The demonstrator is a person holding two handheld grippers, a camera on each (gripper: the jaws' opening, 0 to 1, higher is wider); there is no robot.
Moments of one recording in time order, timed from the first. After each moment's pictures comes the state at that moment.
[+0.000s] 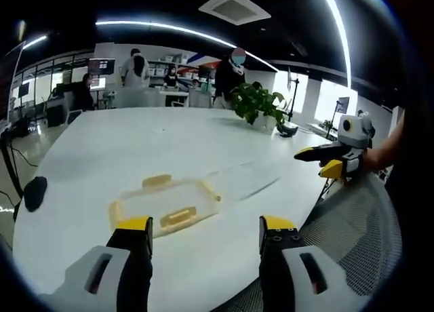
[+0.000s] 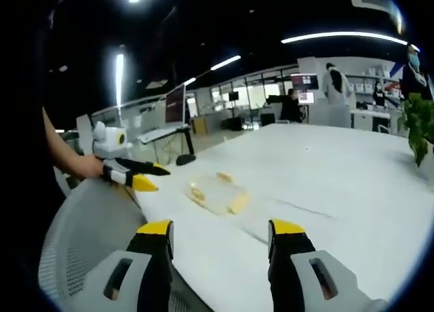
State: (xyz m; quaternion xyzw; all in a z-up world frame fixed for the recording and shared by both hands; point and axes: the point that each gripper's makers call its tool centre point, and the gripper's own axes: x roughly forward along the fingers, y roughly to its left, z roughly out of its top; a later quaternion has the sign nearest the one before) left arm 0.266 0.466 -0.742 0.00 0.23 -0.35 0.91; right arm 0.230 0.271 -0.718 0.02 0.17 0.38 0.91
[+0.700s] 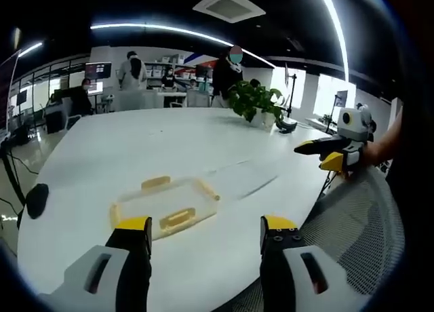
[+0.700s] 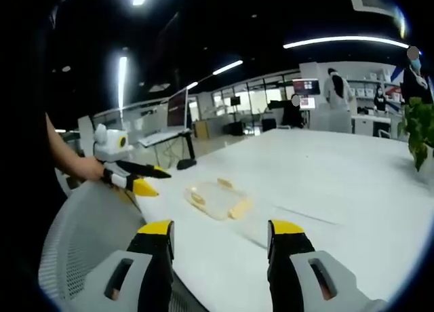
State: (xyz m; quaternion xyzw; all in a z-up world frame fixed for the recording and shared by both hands) left arm 0.265 0.463 -0.740 0.02 0.22 -0.35 0.91; right arm 0.232 0.266 -0.711 0.01 0.15 0.38 0.91
